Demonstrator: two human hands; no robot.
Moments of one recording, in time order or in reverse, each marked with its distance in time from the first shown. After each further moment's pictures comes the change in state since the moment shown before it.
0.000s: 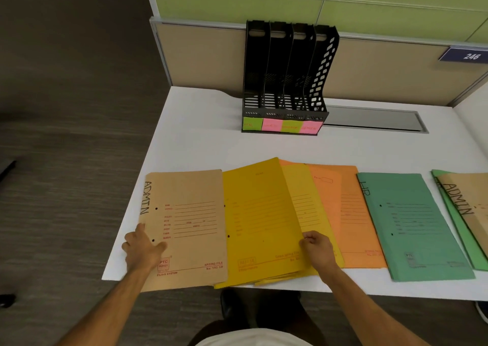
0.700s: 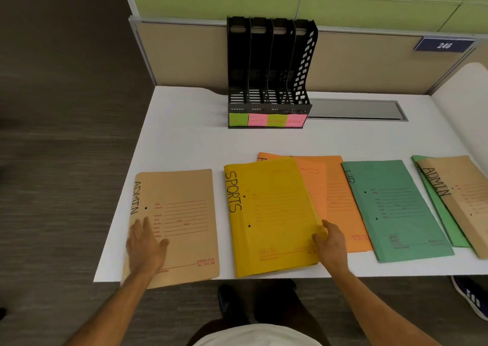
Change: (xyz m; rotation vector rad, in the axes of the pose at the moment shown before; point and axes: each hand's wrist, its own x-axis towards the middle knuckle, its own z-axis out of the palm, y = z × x) left_hand -0.019 0.011 0.018 0.158 0.027 0.232; right_hand -0.012 0.033 -0.049 -0.269 0.195 -0.119
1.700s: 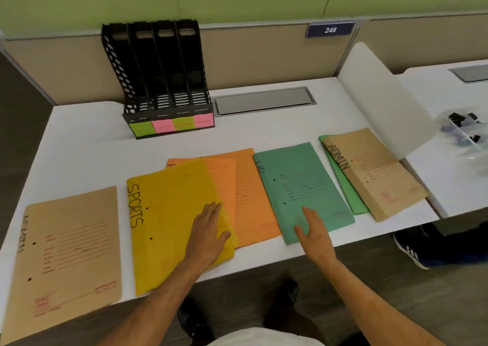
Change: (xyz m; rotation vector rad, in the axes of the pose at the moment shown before) left_hand -0.157 0.344 0.134 -0.023 -0.171 0.727; right_hand 0.039 0.147 -0.175 -0.034 0.044 -0.116
